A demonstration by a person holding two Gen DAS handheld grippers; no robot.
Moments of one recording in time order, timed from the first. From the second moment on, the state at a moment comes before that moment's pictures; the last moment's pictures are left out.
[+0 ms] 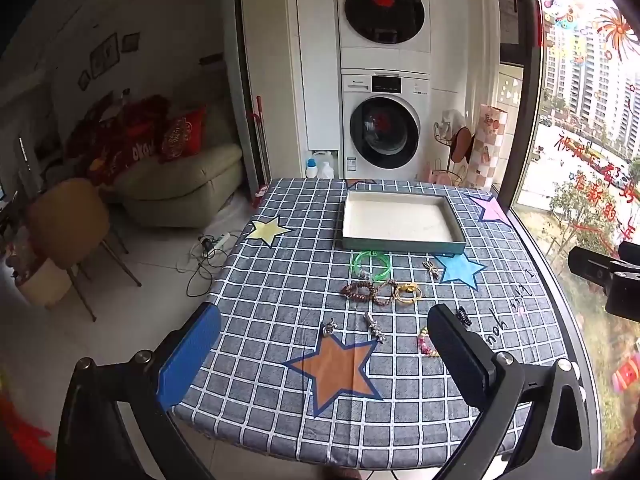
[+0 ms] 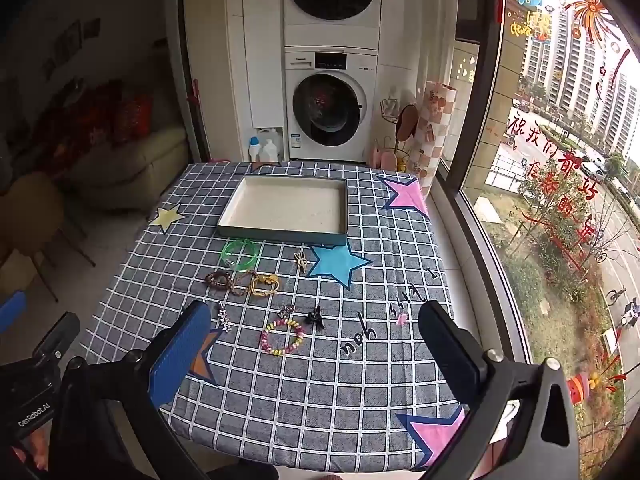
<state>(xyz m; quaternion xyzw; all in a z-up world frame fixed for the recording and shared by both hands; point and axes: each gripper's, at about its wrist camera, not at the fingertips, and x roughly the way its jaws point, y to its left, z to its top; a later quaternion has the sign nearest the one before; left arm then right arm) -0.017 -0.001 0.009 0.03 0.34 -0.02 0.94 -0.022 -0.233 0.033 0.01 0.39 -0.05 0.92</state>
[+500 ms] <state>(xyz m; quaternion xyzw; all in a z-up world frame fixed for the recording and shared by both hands) -0.014 -0.011 0.007 0.03 0.34 -0.03 0.94 -0.024 -0.243 0.033 0.02 0.39 -0.06 0.92</state>
